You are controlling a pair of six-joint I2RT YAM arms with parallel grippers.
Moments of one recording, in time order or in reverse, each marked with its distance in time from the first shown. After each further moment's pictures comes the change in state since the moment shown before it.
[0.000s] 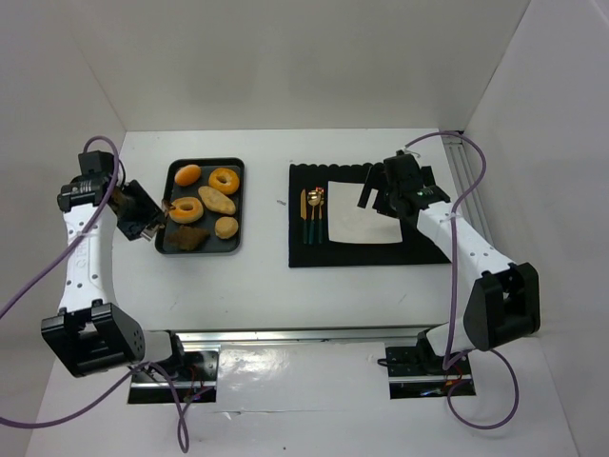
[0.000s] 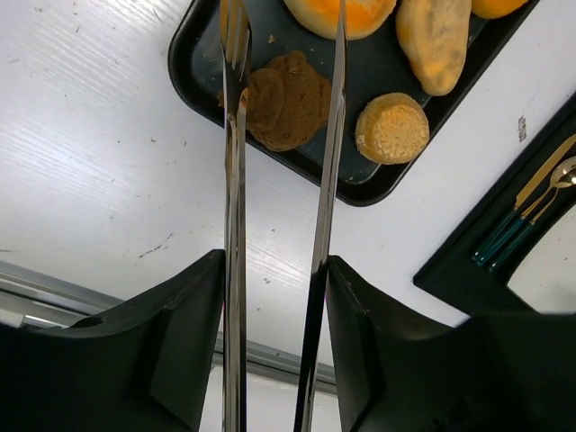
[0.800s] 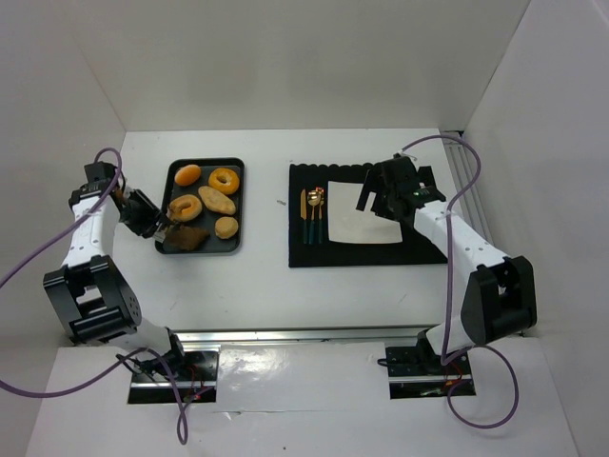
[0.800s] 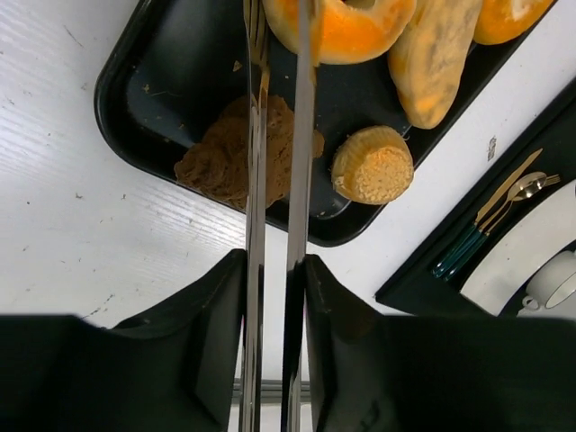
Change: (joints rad) left arm 0.114 0.184 -0.152 0.255 0.234 -0.030; right arm 0.000 0.032 -0.017 0.019 -0.014 0.000
